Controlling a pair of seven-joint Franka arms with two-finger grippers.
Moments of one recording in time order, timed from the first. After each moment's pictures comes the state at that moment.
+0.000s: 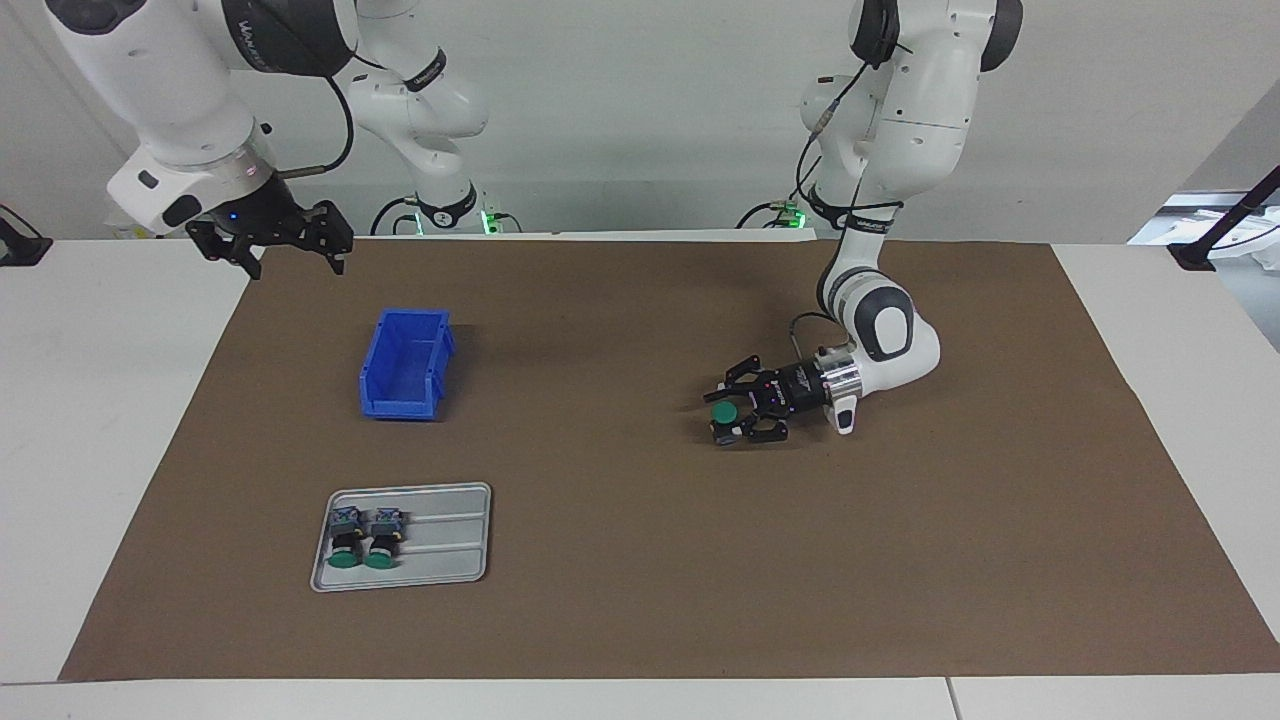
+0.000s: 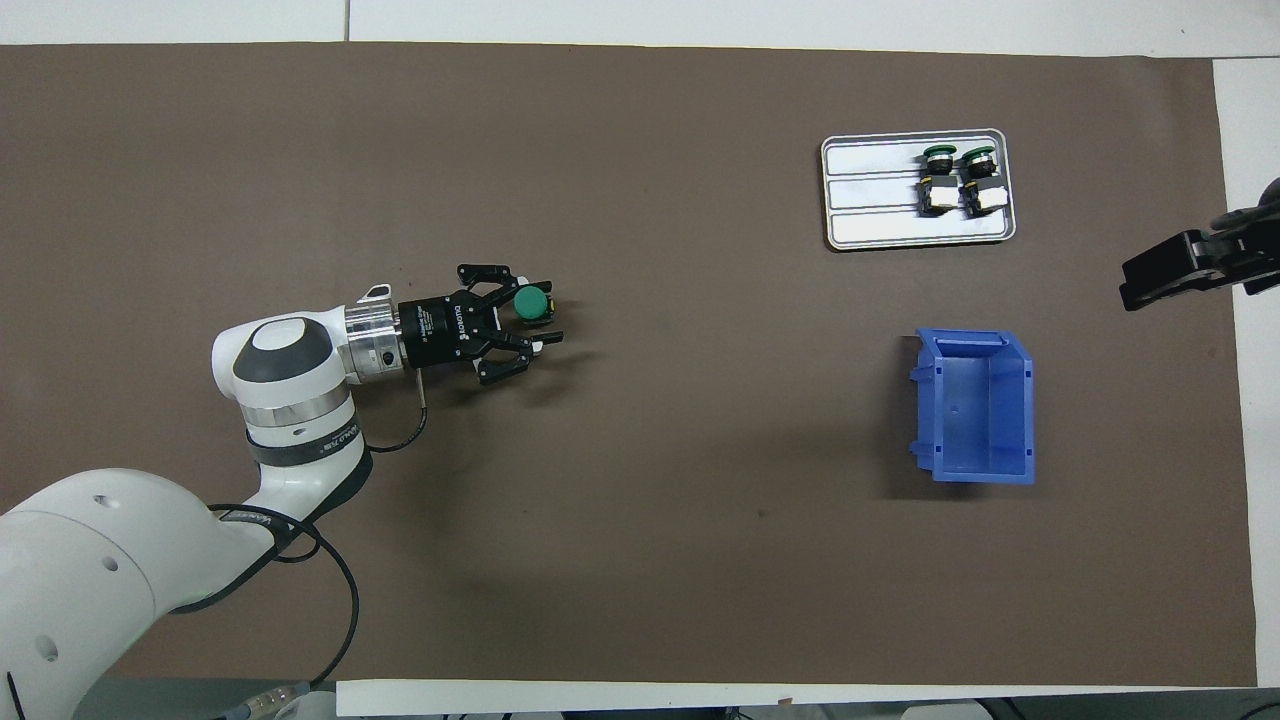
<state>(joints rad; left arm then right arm) -0.34 0.39 0.01 -2.17 -1.81 2.00 -0.71 -0.11 0.05 0.11 -1.50 -0.07 1.40 -0.10</state>
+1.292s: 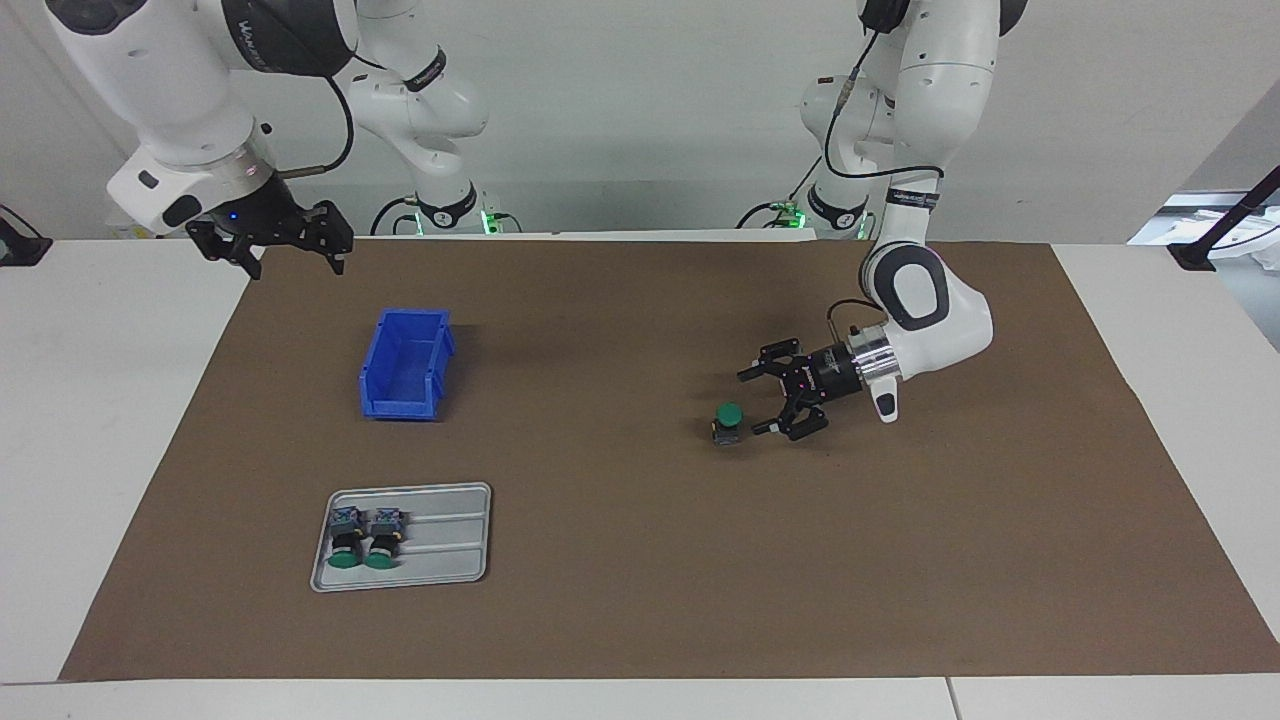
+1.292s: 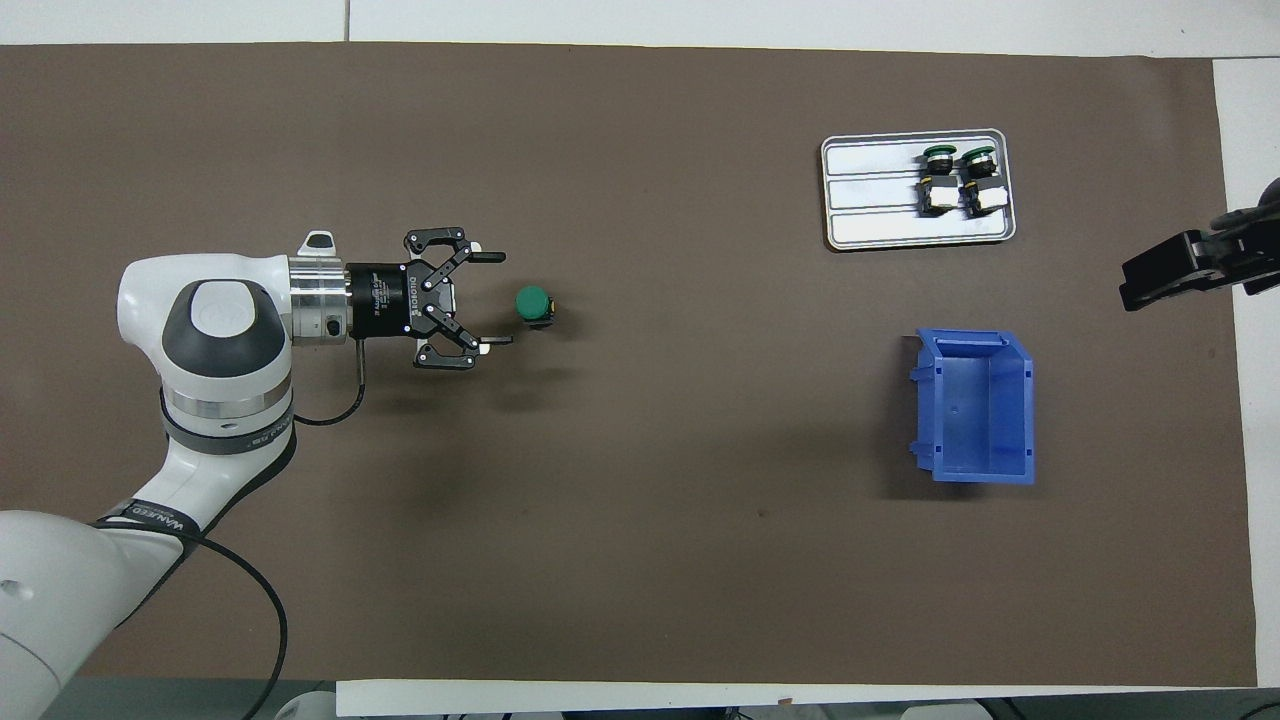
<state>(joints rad) -0.32 0.24 0.03 -2.11 -1.35 2.12 -0.85 -0.11 0.05 0.11 -1.50 -0.07 1.40 -0.10</state>
